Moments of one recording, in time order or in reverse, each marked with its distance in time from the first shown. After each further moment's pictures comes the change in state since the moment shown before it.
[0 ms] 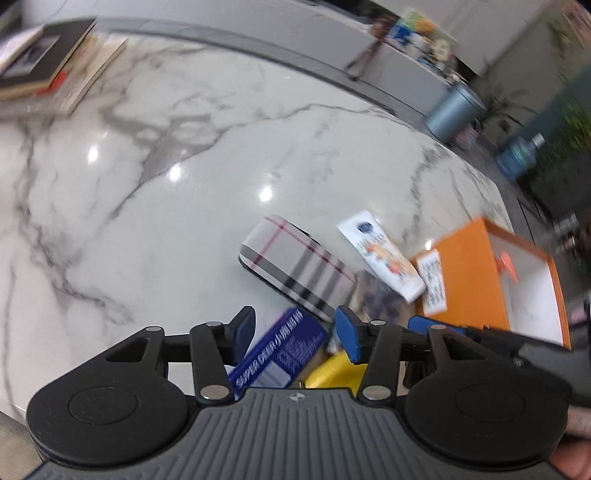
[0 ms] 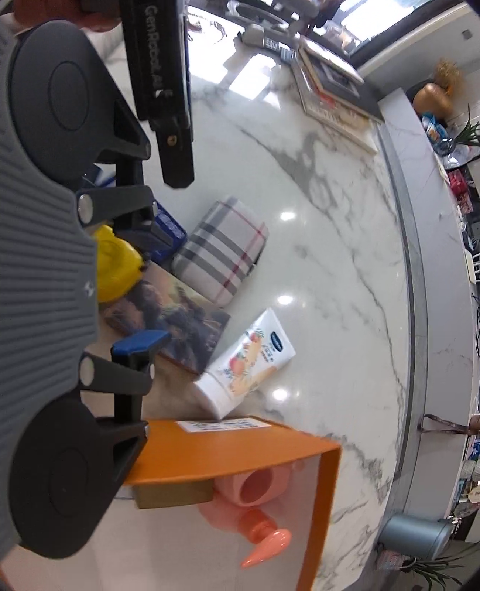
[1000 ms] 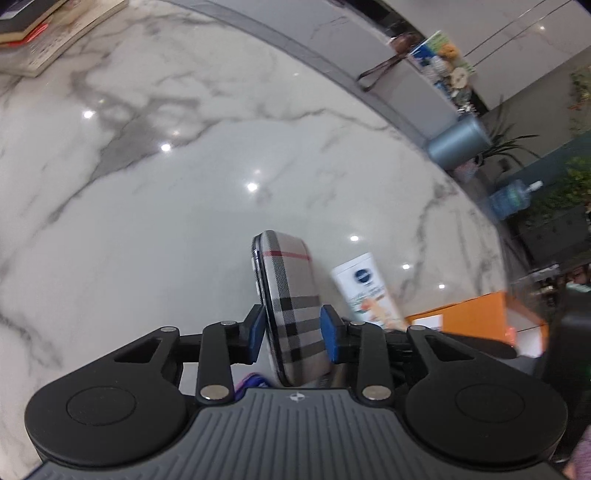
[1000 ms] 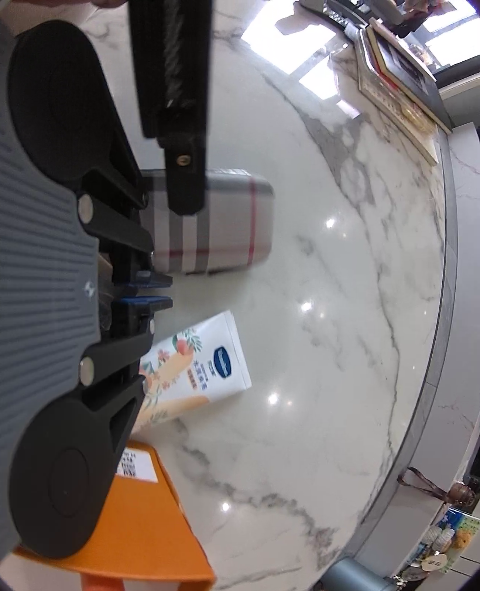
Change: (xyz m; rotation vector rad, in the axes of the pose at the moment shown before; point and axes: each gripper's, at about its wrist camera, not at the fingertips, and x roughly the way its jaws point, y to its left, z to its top) left arm 0.049 0.005 0.035 -0.134 0.001 -0.102; right arm 0.083 0.004 0.052 -0.245 0.103 -0.020
